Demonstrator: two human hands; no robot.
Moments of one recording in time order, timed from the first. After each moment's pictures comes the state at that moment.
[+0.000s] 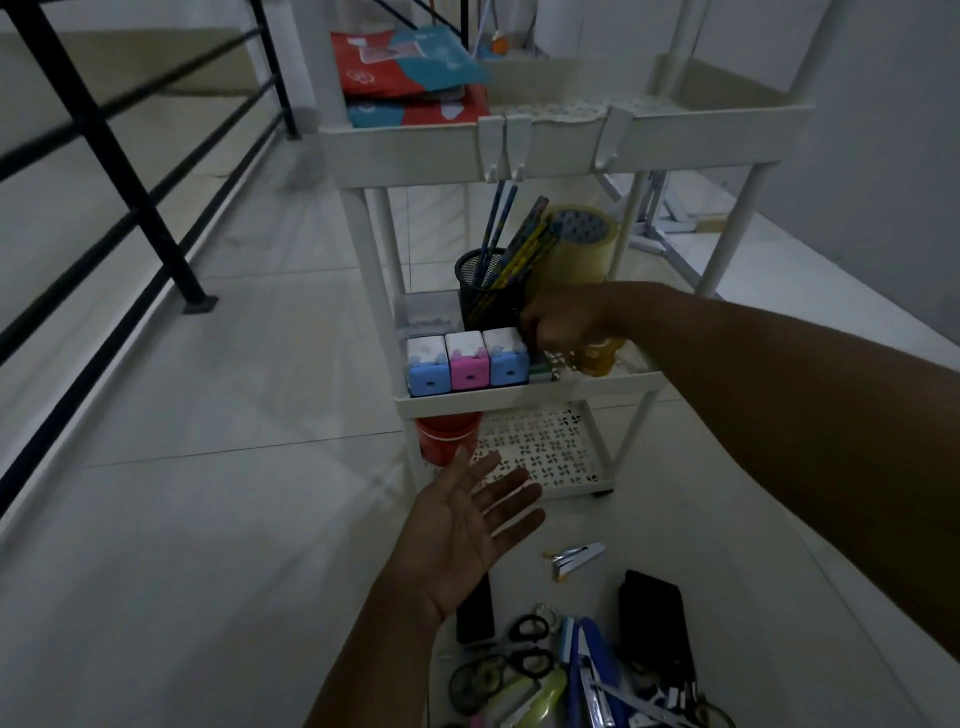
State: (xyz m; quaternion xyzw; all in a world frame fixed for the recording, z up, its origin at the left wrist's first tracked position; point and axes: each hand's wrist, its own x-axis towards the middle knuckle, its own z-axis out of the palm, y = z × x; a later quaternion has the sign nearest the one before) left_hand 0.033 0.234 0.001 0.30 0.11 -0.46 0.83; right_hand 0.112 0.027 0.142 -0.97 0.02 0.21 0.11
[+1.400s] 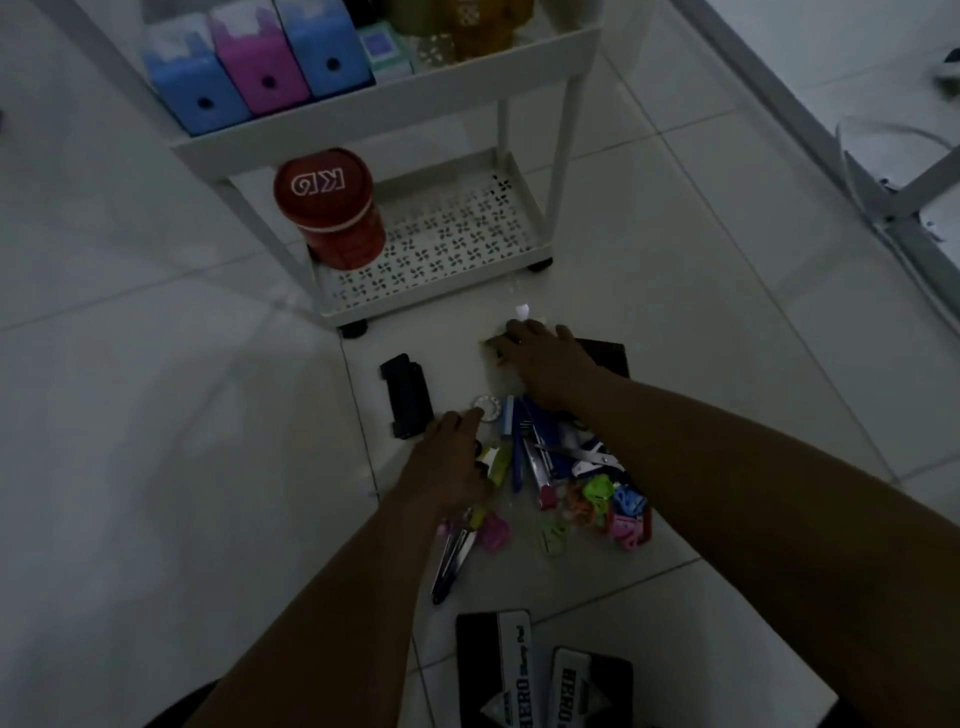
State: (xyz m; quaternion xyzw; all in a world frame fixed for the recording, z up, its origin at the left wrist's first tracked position) left_hand -0.064 0.229 -0.180 0.85 -0.34 -0.37 0.14; right_hand -0.080 0.031 -0.175 -0.98 0.06 0.20 0.06
